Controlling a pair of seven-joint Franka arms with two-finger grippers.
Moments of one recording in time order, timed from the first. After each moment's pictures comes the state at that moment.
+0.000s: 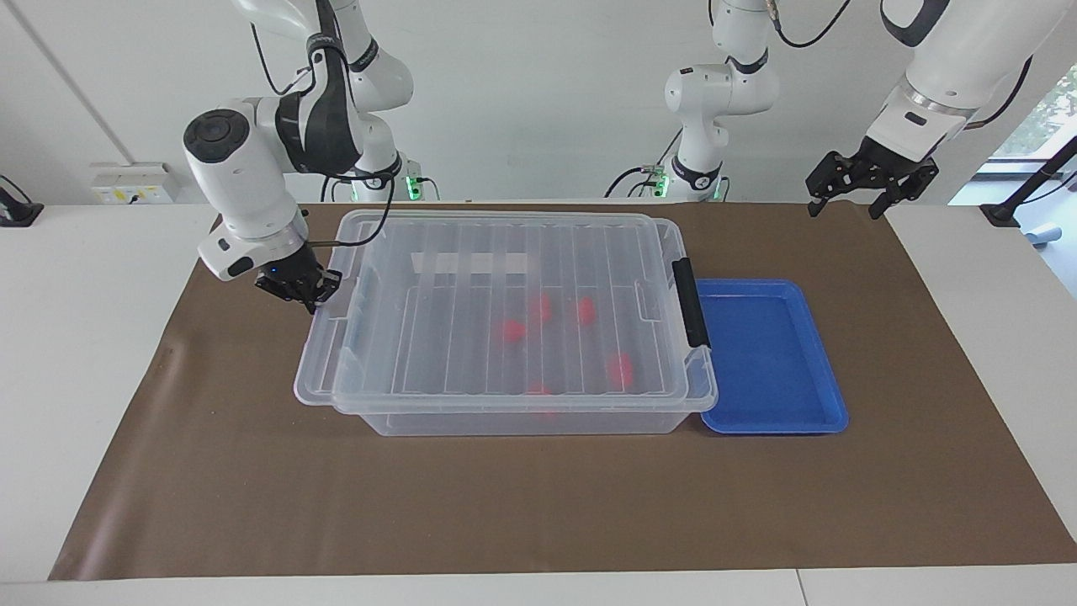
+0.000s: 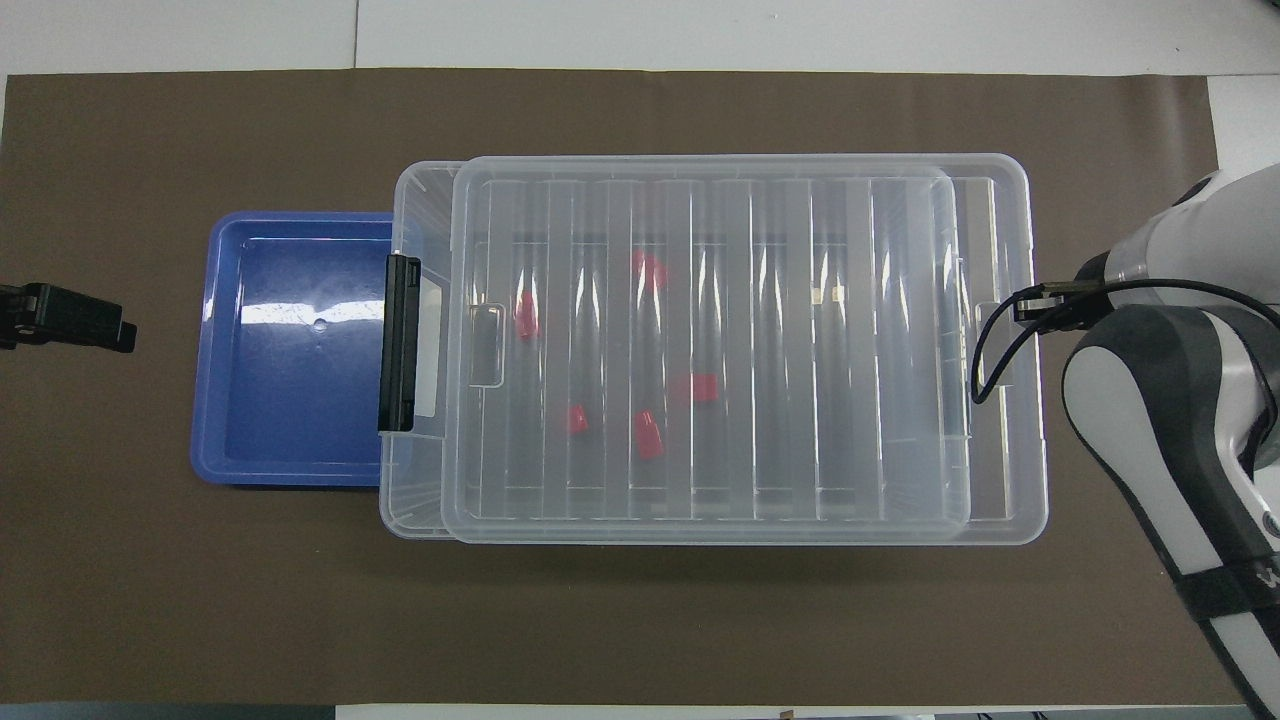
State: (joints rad) left arm -0.04 -0.07 -0.01 -1.60 -0.03 1.49 0.06; right arm 0.19 0.02 -0.13 -1.96 -0.02 1.97 0.14
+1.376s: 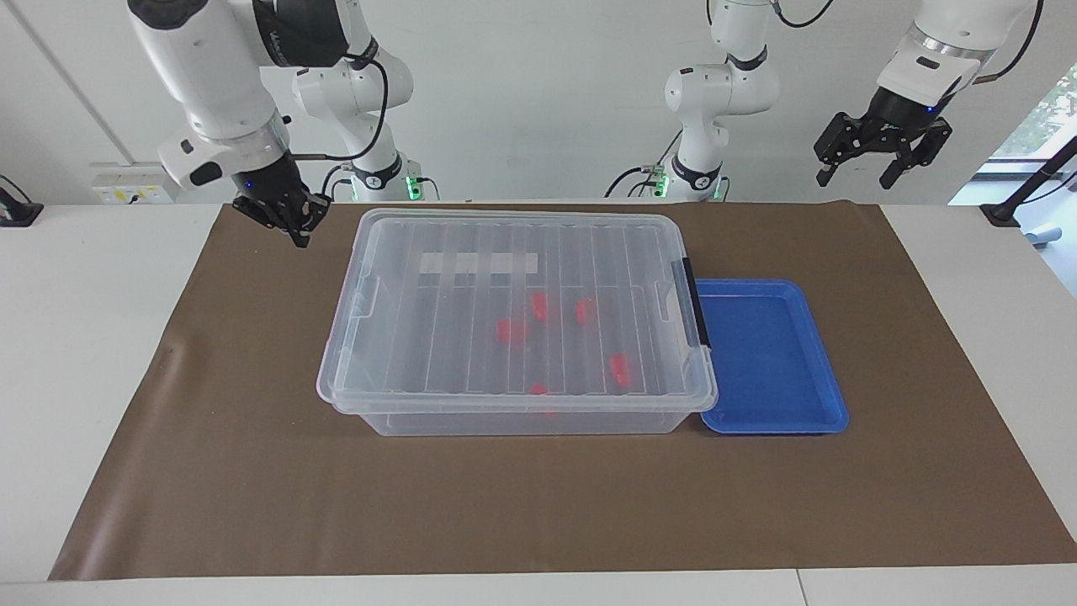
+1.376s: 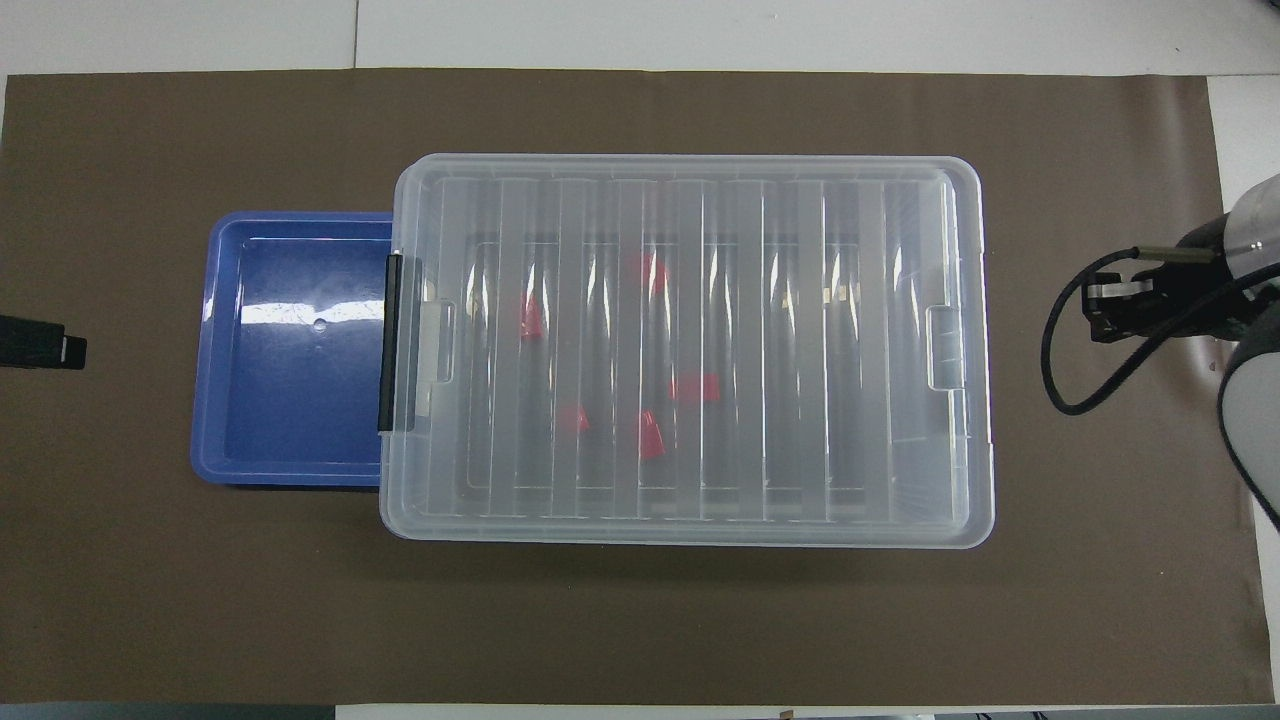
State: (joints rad) left arm -0.04 -0.15 -0.01 -1.60 -0.03 1.49 0.06; right arm 0.21 -0.03 -0.15 -1.61 -0.02 1.51 0.19
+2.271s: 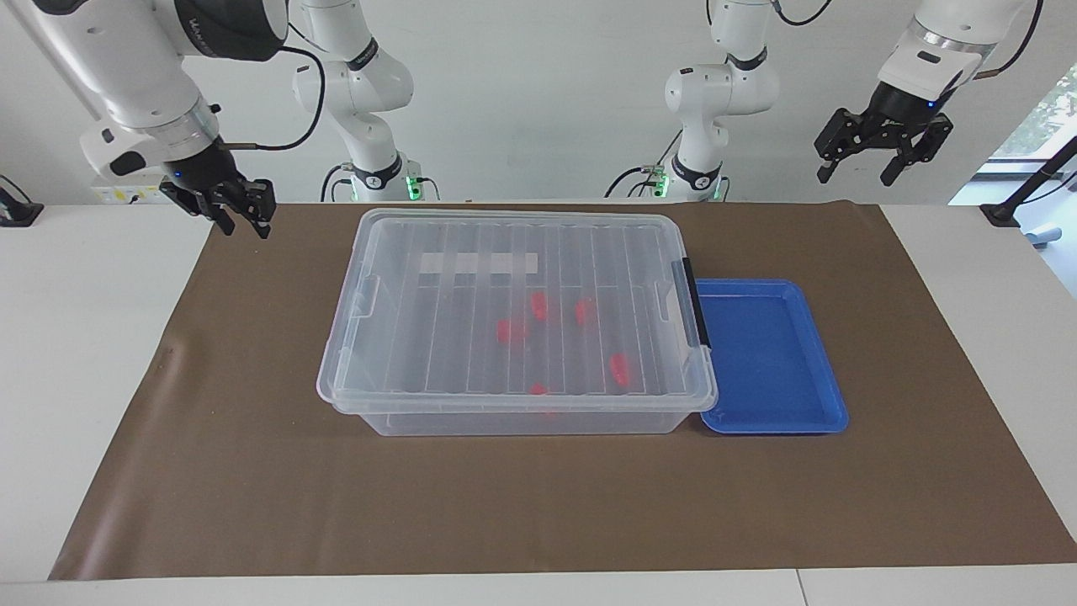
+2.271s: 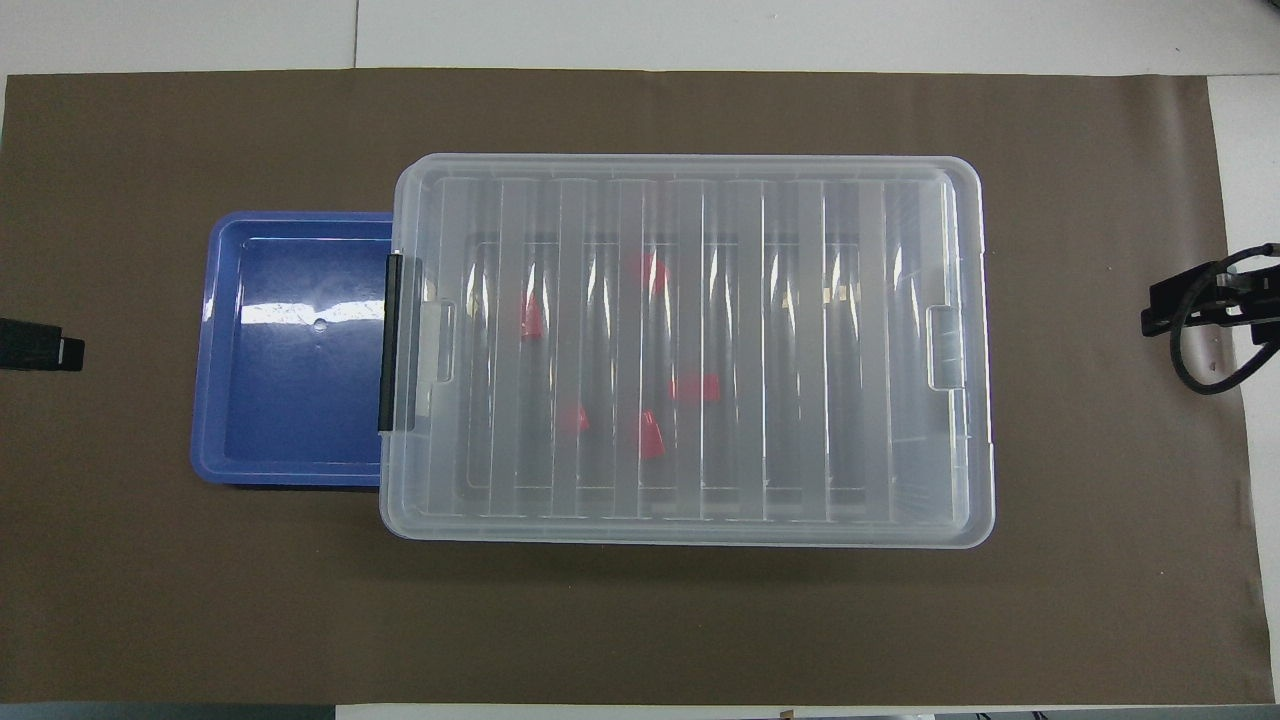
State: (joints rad) left arm -0.04 -0.15 -0.02 -1.60 -0.03 1.48 0.06; right arm 0.02 -0.01 -0.06 -1.61 -0.02 1.52 0.04
